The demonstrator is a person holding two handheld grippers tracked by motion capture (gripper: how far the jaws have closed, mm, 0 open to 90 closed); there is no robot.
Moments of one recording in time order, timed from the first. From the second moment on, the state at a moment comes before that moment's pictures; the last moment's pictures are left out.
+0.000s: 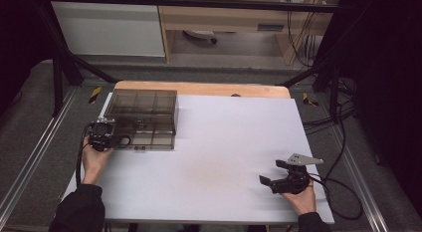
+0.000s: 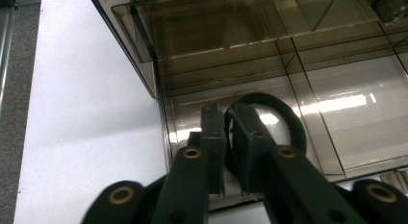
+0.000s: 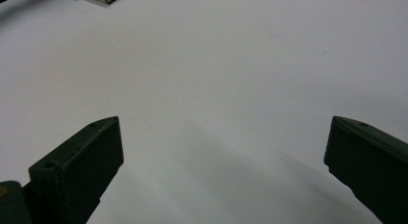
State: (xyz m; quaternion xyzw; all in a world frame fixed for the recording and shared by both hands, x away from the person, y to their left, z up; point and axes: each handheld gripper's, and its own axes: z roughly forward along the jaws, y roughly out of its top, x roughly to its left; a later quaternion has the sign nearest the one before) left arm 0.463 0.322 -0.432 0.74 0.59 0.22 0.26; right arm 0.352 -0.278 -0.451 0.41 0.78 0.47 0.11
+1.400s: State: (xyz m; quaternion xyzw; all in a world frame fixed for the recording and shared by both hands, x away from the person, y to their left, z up) left arm 0.425 0.308 -0.410 0.76 0.51 0.21 0.34; right arm 0.352 -0.278 -0.451 0.41 0.78 0.47 0.11
